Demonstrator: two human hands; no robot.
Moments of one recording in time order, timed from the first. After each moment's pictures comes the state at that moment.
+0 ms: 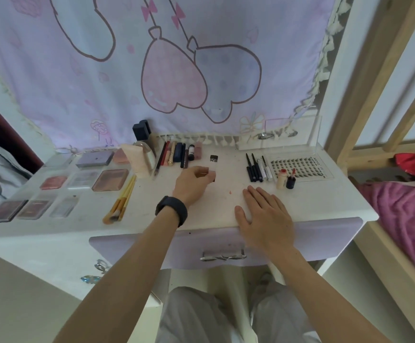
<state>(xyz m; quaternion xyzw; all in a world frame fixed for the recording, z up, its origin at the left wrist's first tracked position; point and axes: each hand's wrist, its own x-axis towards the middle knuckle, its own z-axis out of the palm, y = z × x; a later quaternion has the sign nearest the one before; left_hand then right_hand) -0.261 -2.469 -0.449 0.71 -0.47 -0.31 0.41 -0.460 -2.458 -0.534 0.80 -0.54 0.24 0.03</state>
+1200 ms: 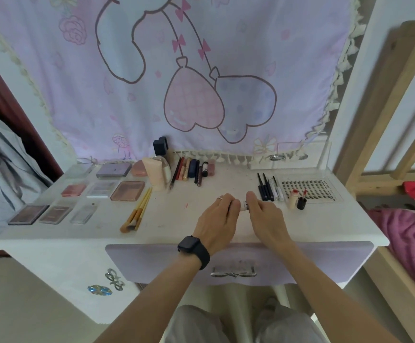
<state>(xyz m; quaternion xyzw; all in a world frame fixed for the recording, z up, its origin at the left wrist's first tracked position) -0.296 -2.413 -0.463 0.63 -0.66 -0.11 0.39 -0.429 -2.461 -0.464 0.68 -0.50 0.36 -0.39</state>
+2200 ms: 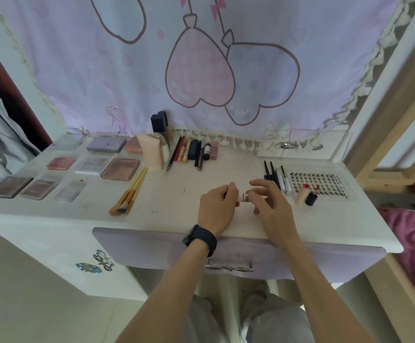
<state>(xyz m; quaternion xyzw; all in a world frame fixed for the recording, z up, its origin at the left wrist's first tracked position) -0.298 -2.450 -0.488 0.67 -0.48 -0.22 0.52 -0.439 -2.479 -0.484 0.68 -0.42 0.43 -0.42</state>
